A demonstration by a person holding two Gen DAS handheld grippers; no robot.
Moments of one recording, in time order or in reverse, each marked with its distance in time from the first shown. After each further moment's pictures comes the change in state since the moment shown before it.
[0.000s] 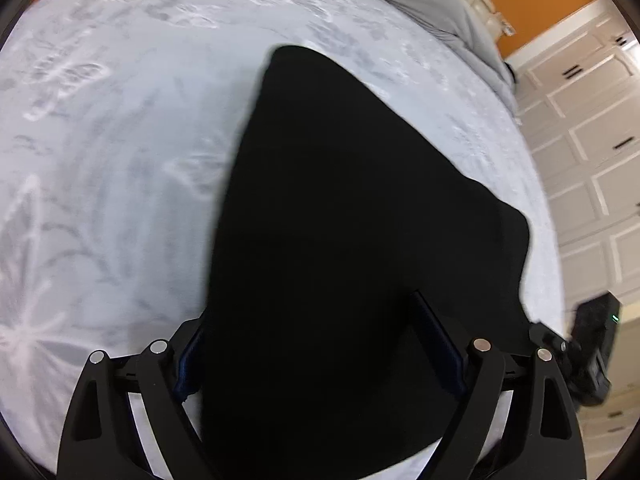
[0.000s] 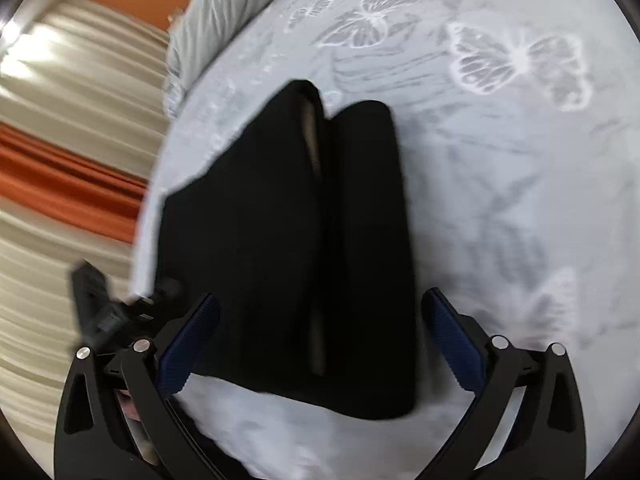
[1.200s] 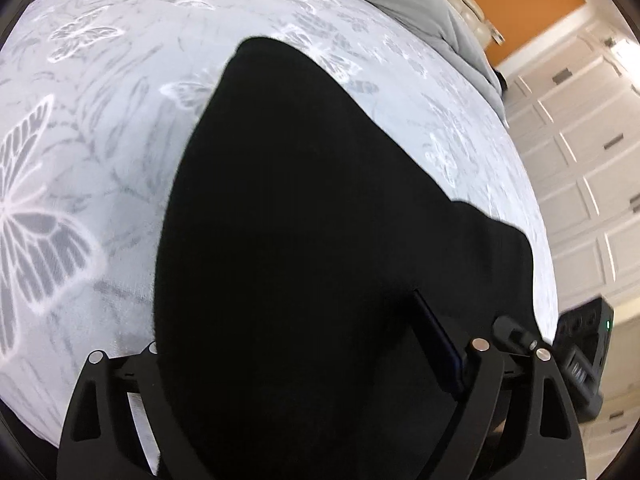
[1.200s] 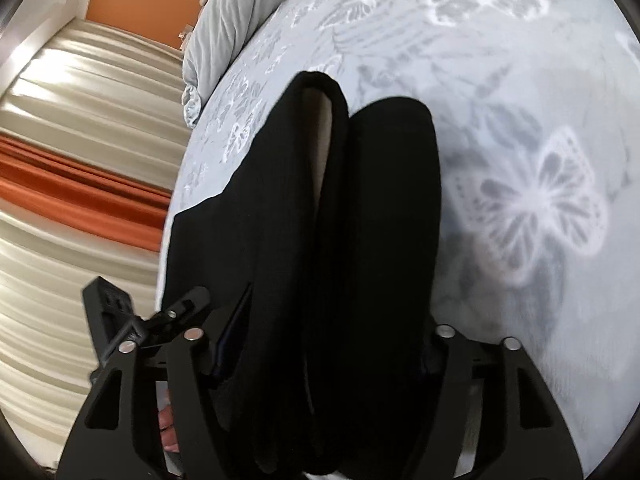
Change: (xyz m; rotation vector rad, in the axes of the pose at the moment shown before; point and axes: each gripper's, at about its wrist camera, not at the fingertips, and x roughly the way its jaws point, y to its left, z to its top) left arm 0.006 -0.035 -0.056 -0.021 -0.082 0.002; right arm -0.007 -0.004 -0.056 -0.023 -0.068 0.012
